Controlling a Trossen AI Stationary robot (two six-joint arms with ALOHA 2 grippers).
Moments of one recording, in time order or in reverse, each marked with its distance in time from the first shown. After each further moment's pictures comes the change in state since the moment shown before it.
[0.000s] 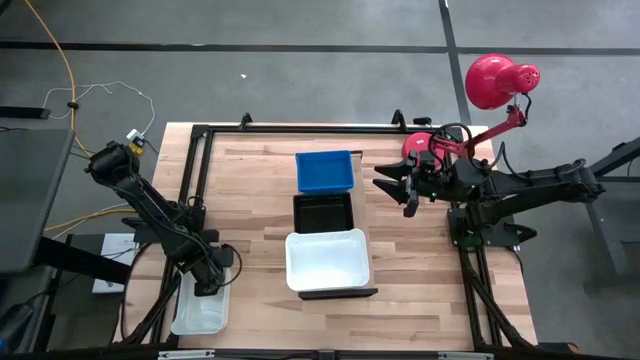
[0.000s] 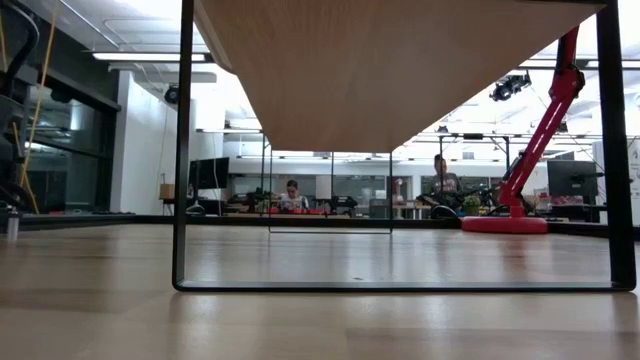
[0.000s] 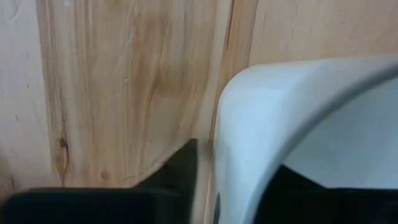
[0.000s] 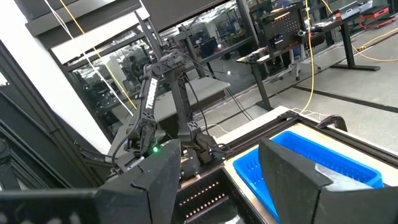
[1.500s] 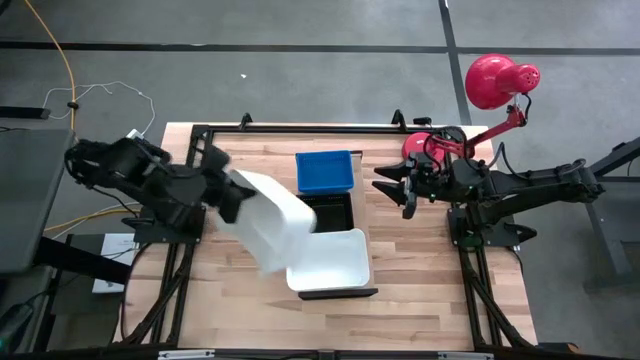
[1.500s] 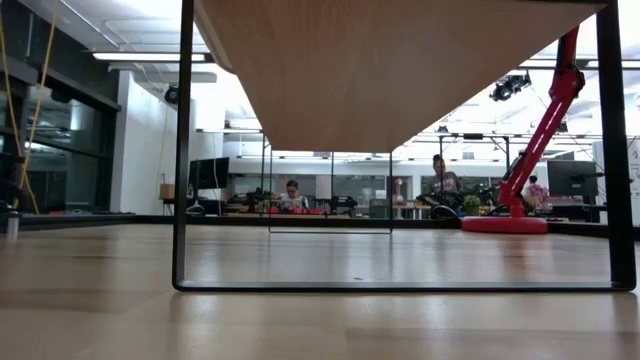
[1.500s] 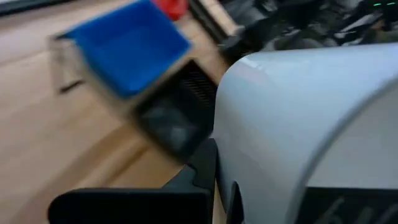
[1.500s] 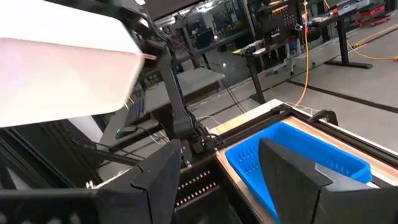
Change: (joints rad) left arm 0.458 -0.049 1.166 -0.451 -0.456 -0.143; right arm 0.000 0.000 0.000 -0.046 0.001 -0.027
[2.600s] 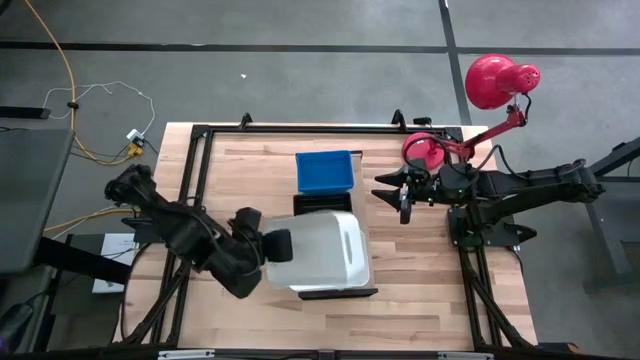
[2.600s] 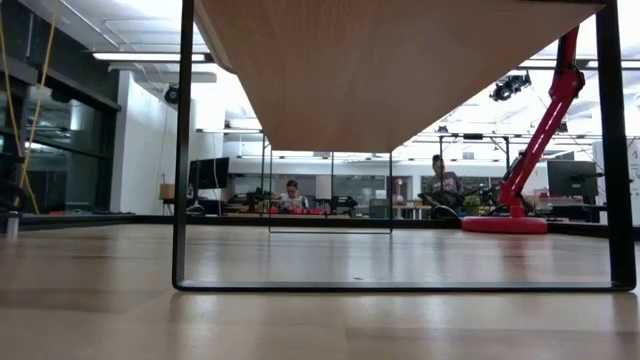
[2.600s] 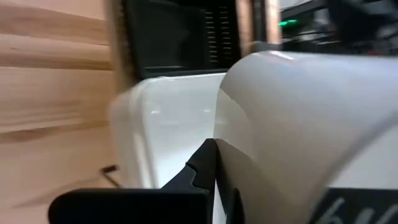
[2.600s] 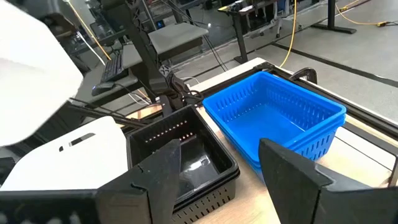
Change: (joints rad) left arm -0.229 0.396 0.114 -0.009 -0.187 -0.933; right arm 0.000 0.000 0.000 -0.205 -0.002 0.013
